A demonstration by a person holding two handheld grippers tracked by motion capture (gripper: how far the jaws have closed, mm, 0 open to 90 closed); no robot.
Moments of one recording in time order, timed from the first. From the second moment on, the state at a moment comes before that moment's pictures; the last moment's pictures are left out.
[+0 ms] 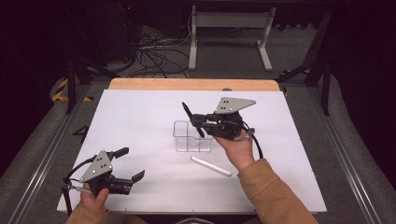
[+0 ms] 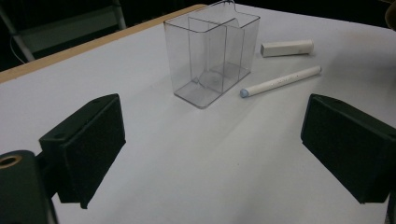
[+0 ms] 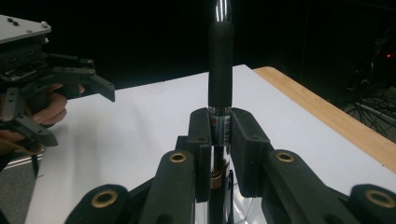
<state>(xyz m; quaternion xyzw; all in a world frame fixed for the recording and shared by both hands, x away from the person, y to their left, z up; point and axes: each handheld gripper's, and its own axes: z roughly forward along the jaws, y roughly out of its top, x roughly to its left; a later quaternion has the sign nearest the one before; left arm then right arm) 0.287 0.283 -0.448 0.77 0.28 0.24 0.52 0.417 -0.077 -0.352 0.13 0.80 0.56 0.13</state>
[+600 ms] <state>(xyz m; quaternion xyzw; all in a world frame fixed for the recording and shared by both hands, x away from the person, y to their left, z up) 0.288 0.284 -0.448 0.77 0.28 0.24 0.53 0.431 -0.053 -0.367 0.15 0.79 0.58 0.13</state>
